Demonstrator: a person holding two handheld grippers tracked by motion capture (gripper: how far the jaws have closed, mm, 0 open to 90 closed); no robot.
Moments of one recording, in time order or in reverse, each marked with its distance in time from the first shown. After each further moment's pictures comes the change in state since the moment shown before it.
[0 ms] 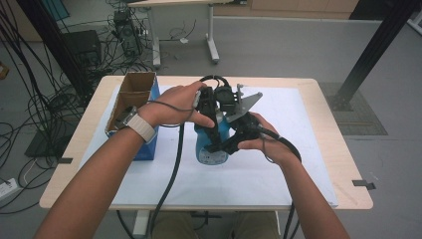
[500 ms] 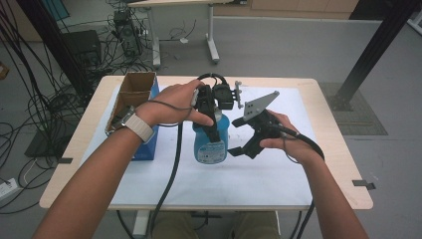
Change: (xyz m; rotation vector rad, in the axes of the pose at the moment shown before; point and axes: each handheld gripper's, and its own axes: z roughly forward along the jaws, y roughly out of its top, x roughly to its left) left arm 0.000 -0.004 -0.006 -0.005 0.012 -0.058; right arm 0.002 -0.020 -0.039 0.201 -0.115 0.007
